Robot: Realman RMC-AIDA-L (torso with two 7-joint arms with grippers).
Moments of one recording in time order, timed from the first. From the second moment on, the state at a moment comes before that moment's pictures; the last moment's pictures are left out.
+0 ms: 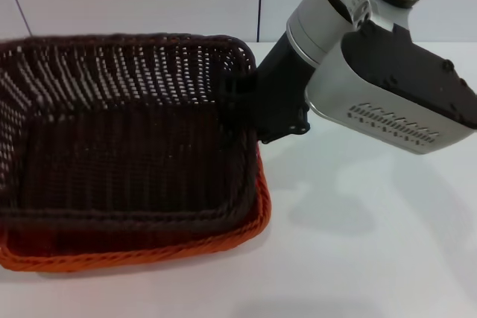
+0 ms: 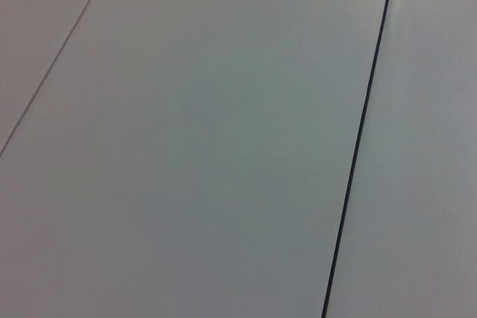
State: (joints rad) left arm -0.40 -2.07 -2.54 -0.20 0.53 -1.42 2.56; right arm 1.11 2.08 -1.42 -1.26 0.74 1.72 -2.37
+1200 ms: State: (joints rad) left arm -0.40 -2.06 -2.55 -0.21 0.53 -1.46 2.56; right arm 0.75 2.08 -1.47 -1.71 0.80 1.61 -2.31
